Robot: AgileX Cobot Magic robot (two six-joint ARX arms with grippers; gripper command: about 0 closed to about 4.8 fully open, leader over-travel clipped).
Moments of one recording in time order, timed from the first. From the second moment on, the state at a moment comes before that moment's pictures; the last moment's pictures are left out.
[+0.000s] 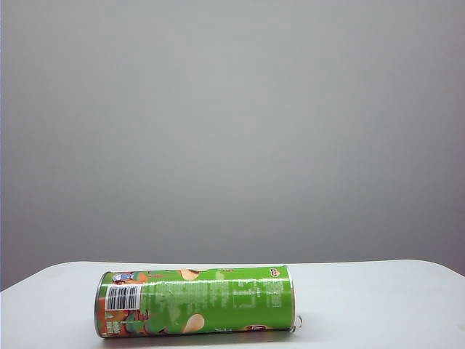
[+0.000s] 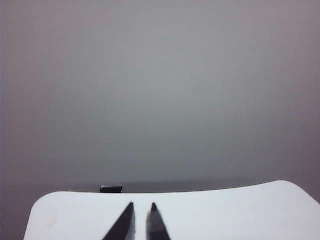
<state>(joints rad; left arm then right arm) 0.02 0.06 0.15 0.03 0.33 -0.18 0.09 0.00 0.04 -0.10 0.18 0.25</state>
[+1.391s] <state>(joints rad) -0.36 1.33 0.94 -0.30 0.28 0.59 0.09 1.05 0.76 -0.50 -0.62 0.06</state>
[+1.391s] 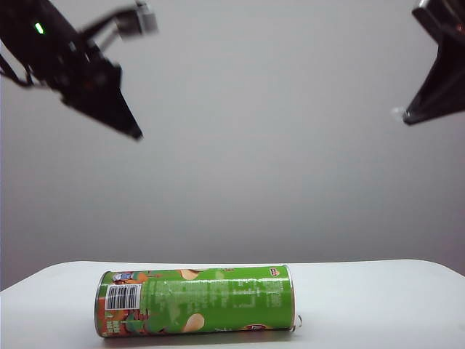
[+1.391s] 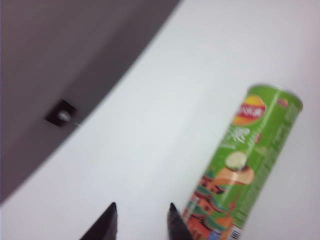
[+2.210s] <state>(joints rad) -0.40 1.81 1.24 -0.68 0.33 0.84 0.09 1.18 0.76 -0.60 -0.76 -0.10</state>
